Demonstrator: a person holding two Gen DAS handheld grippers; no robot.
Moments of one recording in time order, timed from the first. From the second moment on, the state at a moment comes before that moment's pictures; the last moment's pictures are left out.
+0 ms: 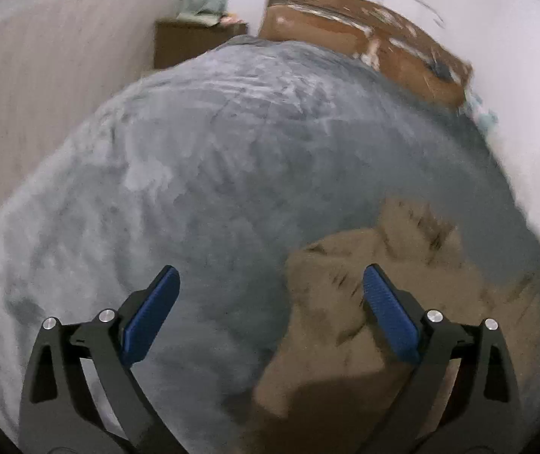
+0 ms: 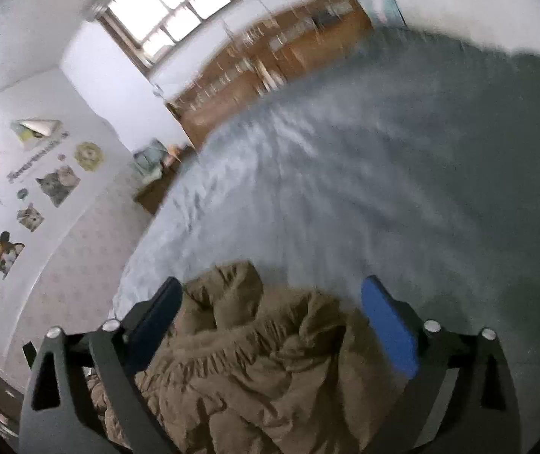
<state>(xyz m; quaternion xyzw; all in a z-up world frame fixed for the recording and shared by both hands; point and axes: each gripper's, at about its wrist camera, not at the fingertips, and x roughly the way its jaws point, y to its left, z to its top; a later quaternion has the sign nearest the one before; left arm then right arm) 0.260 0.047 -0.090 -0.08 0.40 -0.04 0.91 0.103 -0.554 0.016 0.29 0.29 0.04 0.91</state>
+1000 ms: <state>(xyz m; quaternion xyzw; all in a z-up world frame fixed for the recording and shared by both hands) 0.245 -0.020 -0.163 0.00 0.46 -0.17 0.87 0.116 -0.486 -0.057 0.08 0.44 0.10 0.89</state>
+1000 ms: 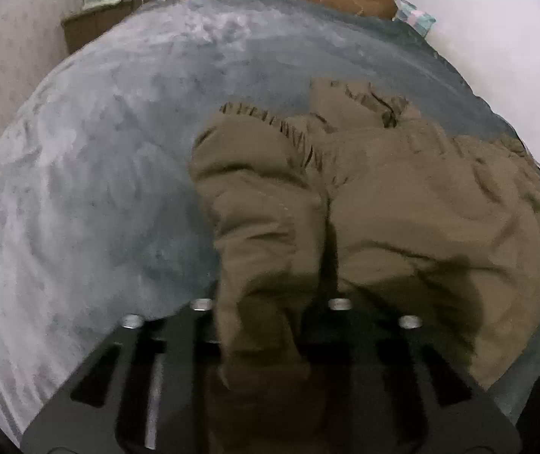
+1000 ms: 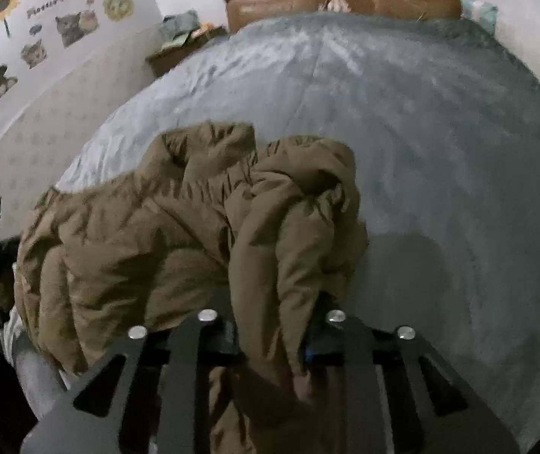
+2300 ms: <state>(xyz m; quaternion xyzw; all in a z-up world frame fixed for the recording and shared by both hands) 0.363 0.005 -0.148 -0.03 0.39 0.09 0.92 0.203 -0.502 -0.015 0.01 0.35 -0.14 0.93</state>
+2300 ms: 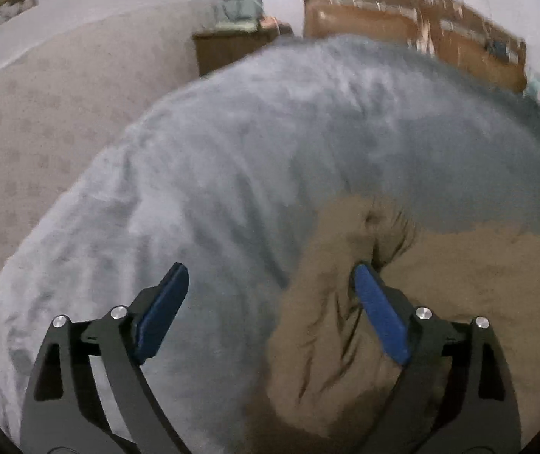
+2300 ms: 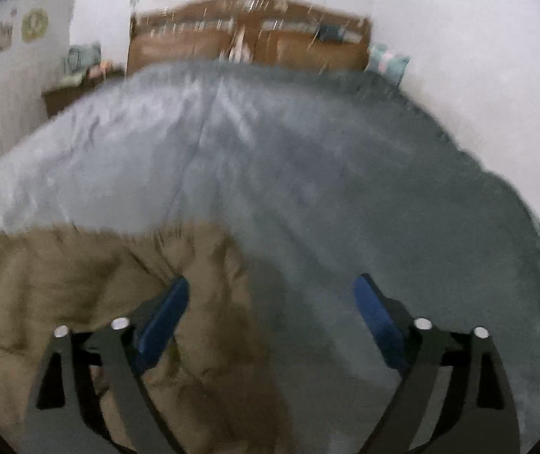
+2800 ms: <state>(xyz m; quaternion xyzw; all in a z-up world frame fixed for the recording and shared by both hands) 0.310 -0.095 -0.102 0.01 0.32 -0.01 0.95 0.176 -0.388 0.001 0.02 0.33 -0.02 0.94</state>
